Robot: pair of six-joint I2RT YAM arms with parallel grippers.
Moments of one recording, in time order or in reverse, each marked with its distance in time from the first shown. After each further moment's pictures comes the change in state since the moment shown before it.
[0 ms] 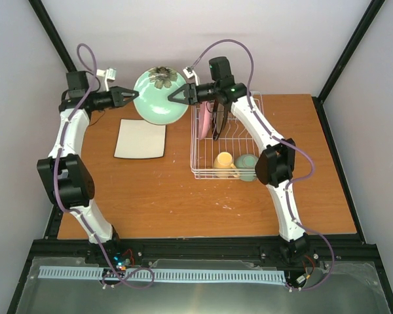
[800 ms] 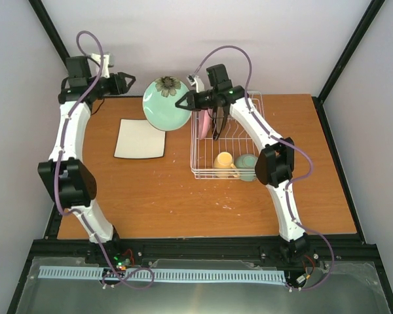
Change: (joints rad) left arm -0.081 0.048 0.218 -0.098 -0.416 0.091; right arm 0.006 -0.003 -0.066 -0.103 0.254 -0.060
